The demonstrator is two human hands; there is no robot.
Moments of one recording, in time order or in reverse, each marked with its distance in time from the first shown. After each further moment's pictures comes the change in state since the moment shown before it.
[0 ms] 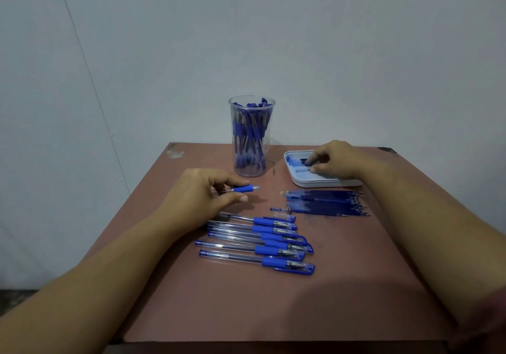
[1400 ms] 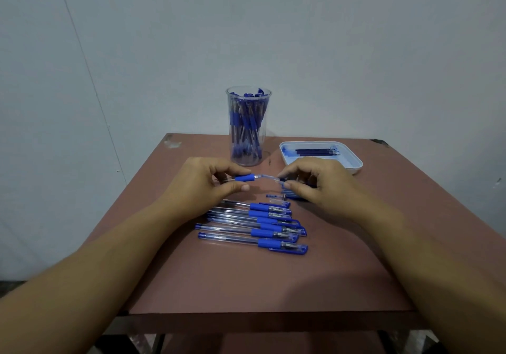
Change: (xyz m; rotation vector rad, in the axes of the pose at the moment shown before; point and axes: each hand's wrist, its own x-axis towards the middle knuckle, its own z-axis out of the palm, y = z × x) left_hand -0.005 0.011 0.004 -0.033 0.017 -0.073; right_hand -0.106 -0.069 0.036 0.190 0.193 -0.379
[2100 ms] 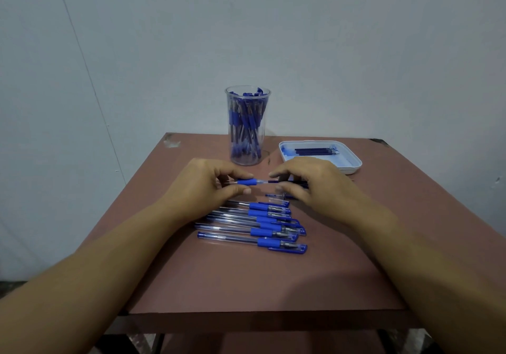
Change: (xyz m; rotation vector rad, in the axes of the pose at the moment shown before) left_hand 0.000 -0.001 0.001 0.092 -0.047 0.035; right_hand 0.003 -0.006 0.007 -0.186 0.058 -0.140
